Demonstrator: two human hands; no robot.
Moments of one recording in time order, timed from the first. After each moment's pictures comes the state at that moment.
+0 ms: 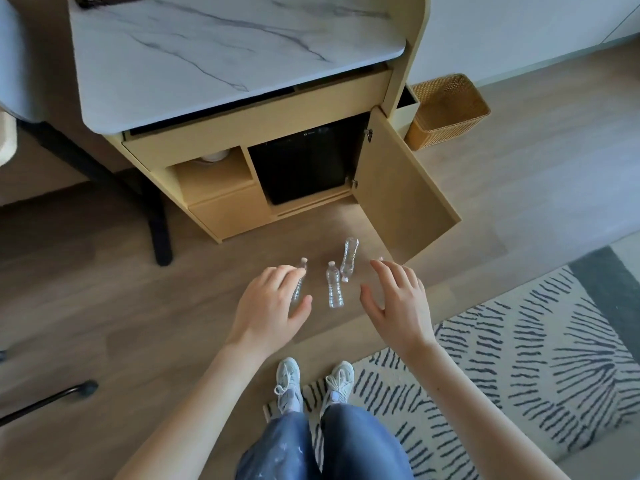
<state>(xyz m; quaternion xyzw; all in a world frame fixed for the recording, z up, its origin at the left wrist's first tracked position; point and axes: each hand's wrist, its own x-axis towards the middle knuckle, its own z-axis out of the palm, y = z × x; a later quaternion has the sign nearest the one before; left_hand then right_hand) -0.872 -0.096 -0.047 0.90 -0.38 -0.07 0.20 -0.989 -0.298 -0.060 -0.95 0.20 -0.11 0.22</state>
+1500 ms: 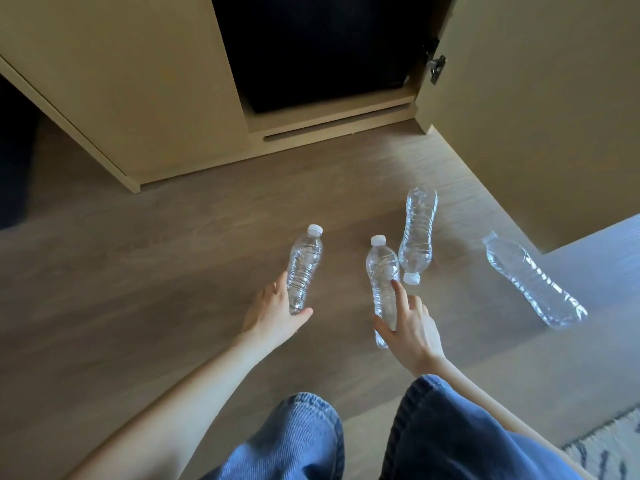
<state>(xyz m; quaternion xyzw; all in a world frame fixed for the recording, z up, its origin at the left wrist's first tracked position) -0.741 -0.123 -0.883 0.93 -0.17 -0.27 0.17 -0.891 -0.343 -0.882 -0.93 0.29 0.09 0.22</state>
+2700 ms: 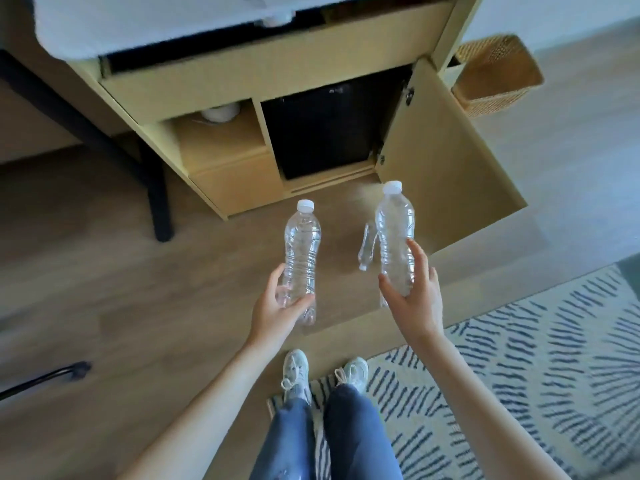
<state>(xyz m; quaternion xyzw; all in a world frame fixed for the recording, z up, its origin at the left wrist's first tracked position) -0.856 -0.074 -0.227 0.79 0.06 -0.31 0.53 -0.951 -0.297 -0.223 -0.85 0.34 -0.08 0.39</state>
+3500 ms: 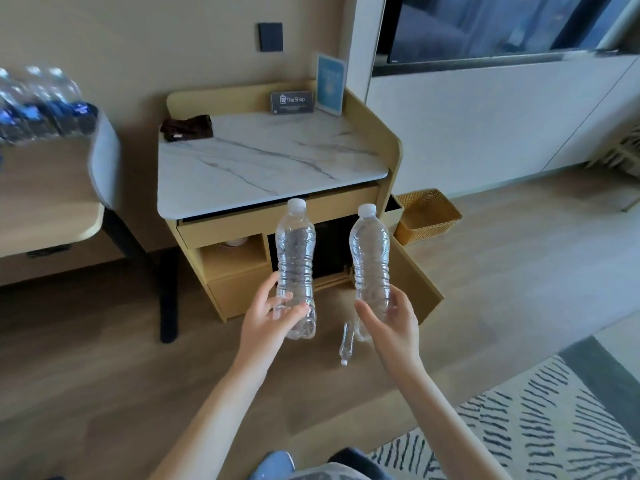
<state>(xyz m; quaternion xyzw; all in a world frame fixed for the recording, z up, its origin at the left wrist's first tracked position) -0.885 -0.065 0.066 0.70 -0.05 -0.21 0.68 -0.979 -0.249 0.055 -0.71 0.35 -0.20 0.57</state>
